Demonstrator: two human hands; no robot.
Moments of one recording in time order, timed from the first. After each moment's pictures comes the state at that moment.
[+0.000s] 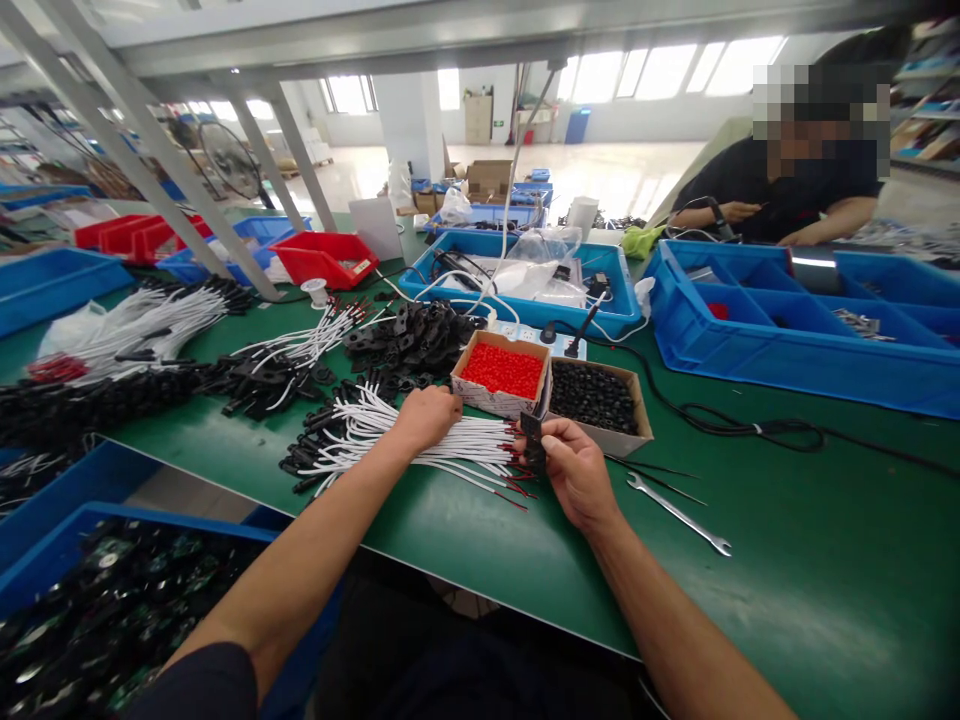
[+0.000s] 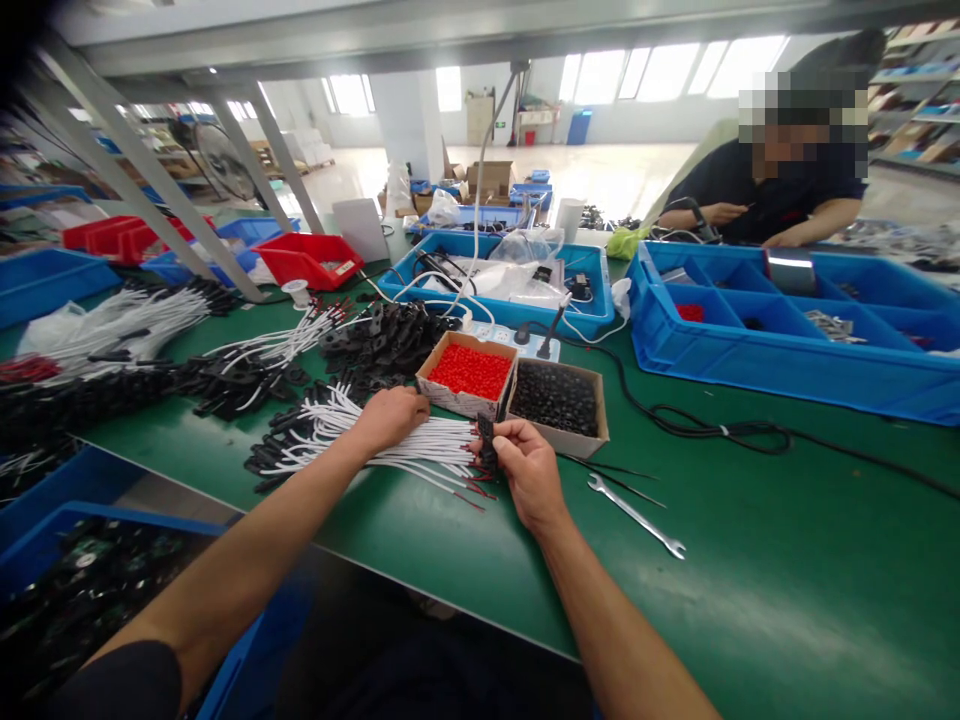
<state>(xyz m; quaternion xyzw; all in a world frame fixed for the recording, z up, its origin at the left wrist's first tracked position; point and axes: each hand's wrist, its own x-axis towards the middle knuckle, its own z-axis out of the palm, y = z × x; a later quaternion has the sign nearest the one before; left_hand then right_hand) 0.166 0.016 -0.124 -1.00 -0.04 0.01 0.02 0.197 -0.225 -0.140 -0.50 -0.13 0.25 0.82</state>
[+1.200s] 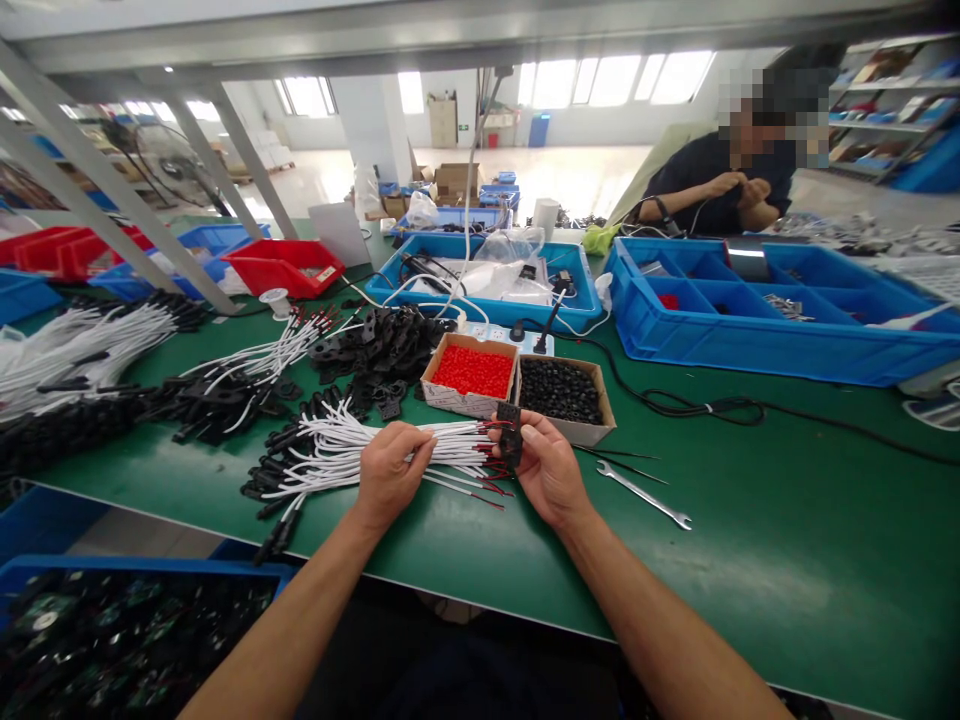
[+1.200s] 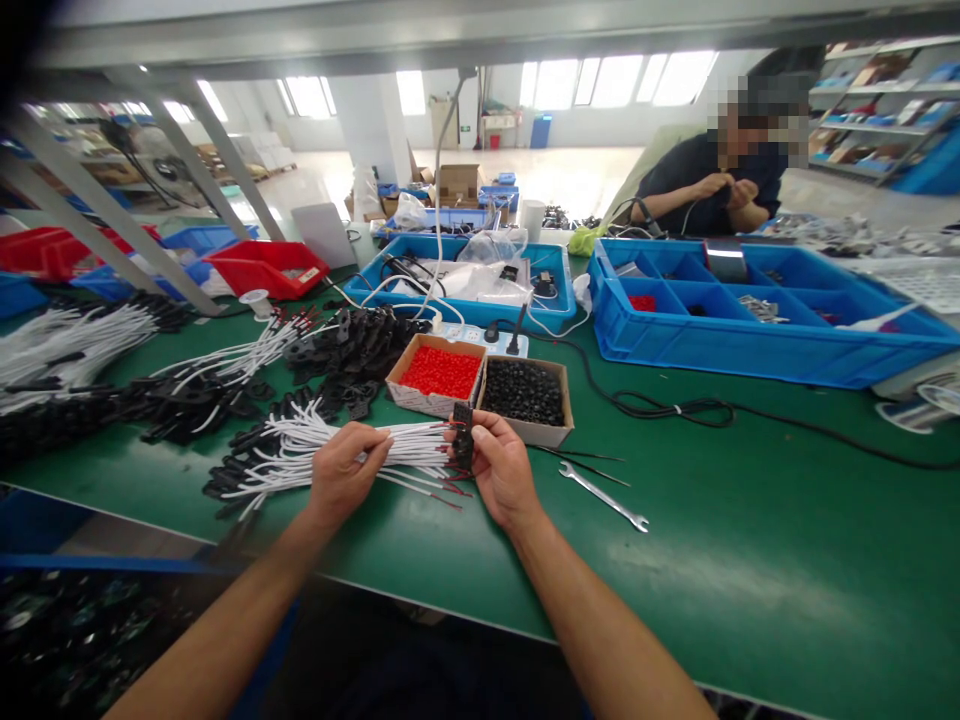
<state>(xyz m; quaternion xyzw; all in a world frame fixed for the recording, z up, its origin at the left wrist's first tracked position) 0.100 -0.021 -0.136 -0.89 0.01 -0.38 -0.27 0.192 -0.224 -0.132 -0.40 -0.12 0.26 0.87</state>
